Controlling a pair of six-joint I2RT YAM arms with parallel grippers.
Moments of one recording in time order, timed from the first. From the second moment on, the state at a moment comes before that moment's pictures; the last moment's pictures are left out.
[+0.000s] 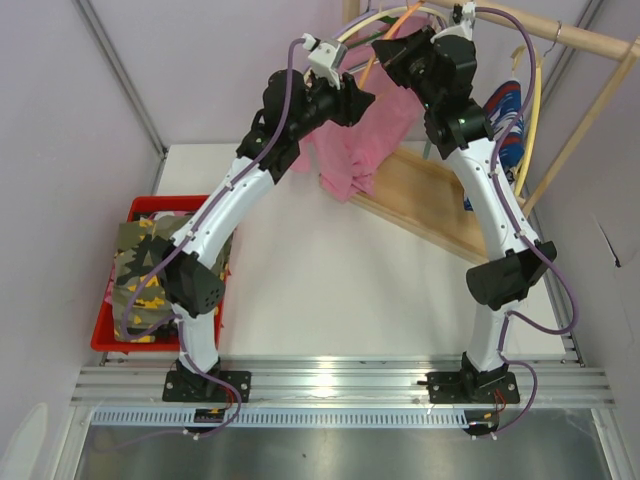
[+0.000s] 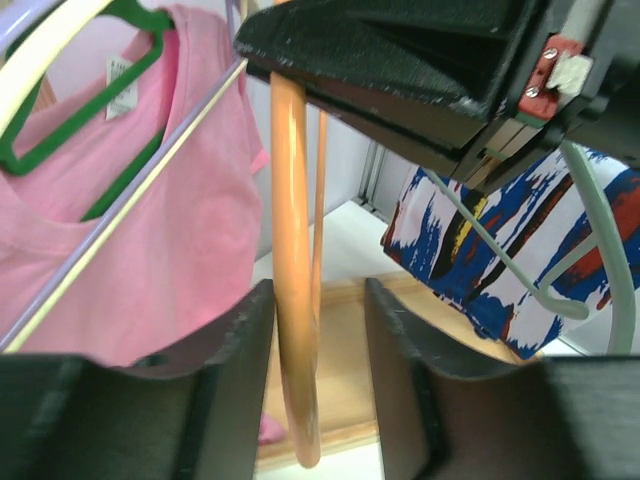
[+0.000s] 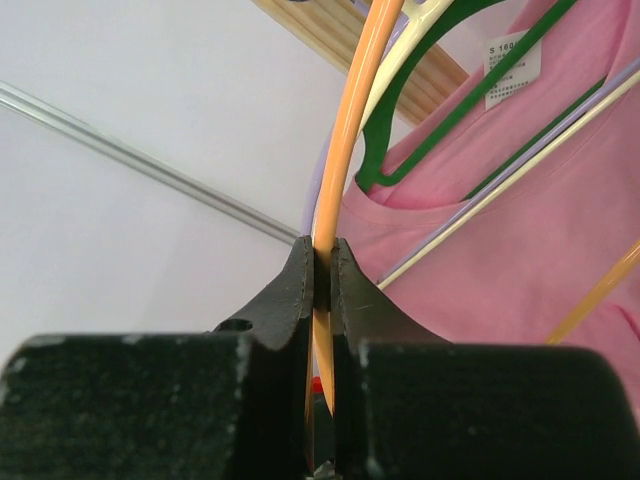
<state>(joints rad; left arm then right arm) -0.58 1.92 2.11 -0.12 0.24 -0.14 0.37 1.92 2.31 -0.26 0.03 0.89</state>
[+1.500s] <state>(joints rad) -0.58 1.96 2.18 -0.21 0.11 -0.07 0.35 1.94 2.33 -0.28 0.05 0.76</state>
